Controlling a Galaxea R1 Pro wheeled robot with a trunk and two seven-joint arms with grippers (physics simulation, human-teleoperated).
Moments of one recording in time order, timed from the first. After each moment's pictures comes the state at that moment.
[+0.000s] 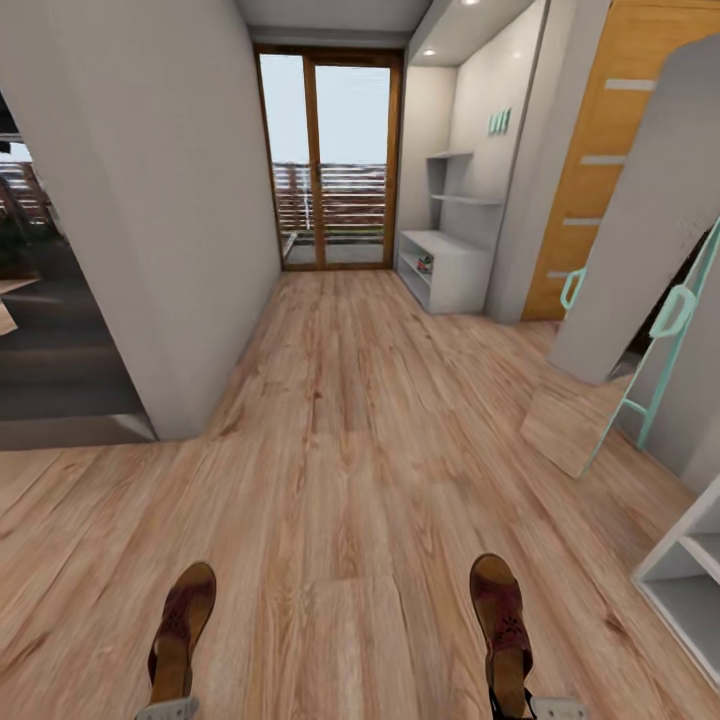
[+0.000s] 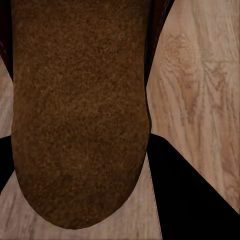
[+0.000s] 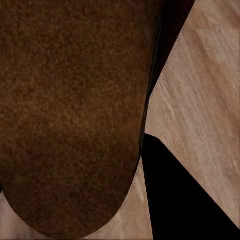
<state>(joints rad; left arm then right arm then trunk) -0.27 0.09 0.38 -0.20 -0.13 -0.57 -0.17 -0.20 0.00 -0.42 -0.37 0.35 -0.58 0.09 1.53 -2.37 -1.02</state>
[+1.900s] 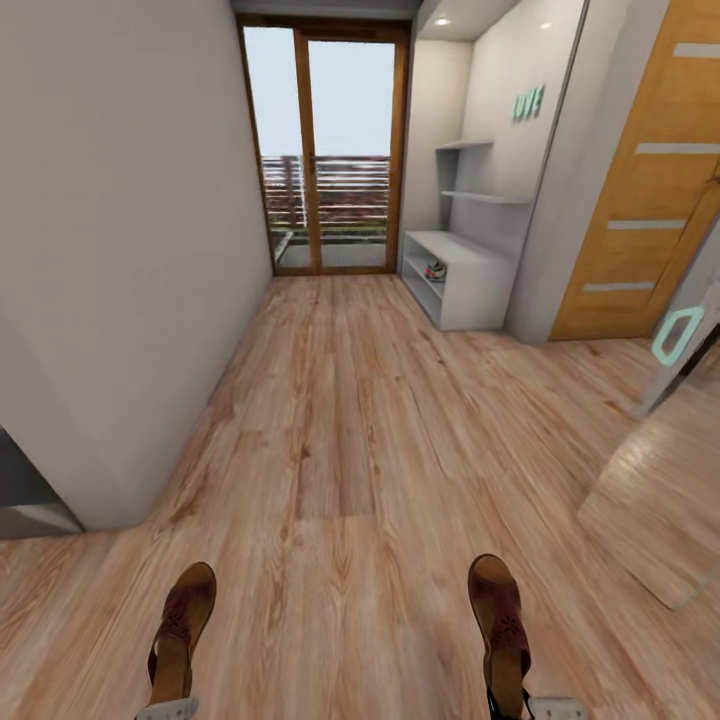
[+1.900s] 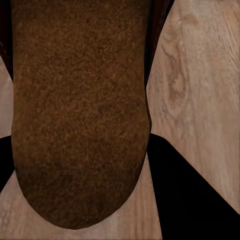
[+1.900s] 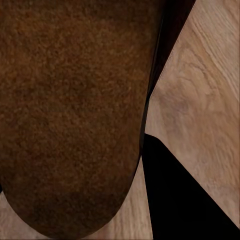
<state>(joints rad) -0.27 0.09 0.38 -0.20 -0.13 -0.57 -0.17 -0.20 0.01 -0.42 -0.37 0.35 -0.58 0.09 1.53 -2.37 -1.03</state>
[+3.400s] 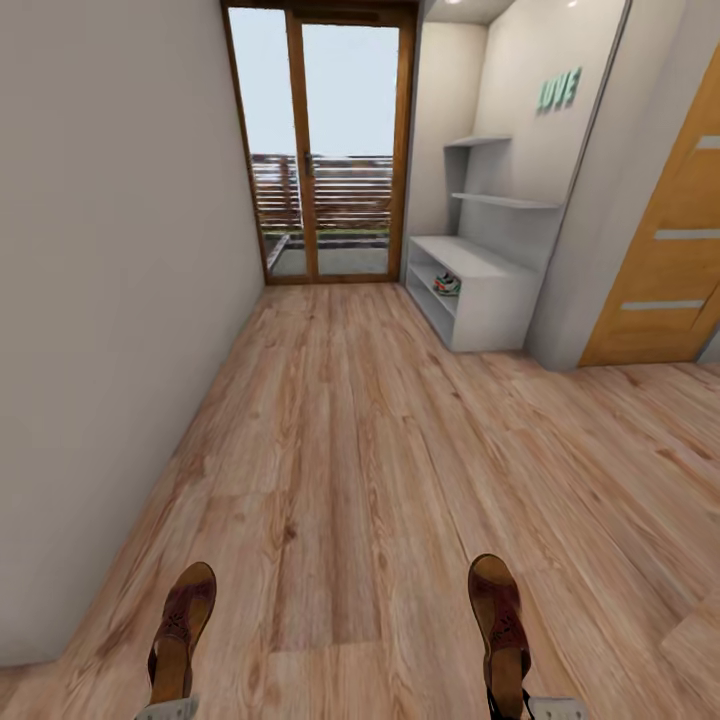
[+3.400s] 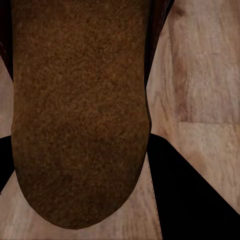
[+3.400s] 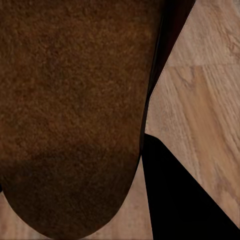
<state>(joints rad) -0.27 0.09 0.38 -0.20 -0.13 -0.57 -0.17 -0.20 0.01 -0.42 -0.37 0.35 -0.58 0.09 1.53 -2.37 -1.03</state>
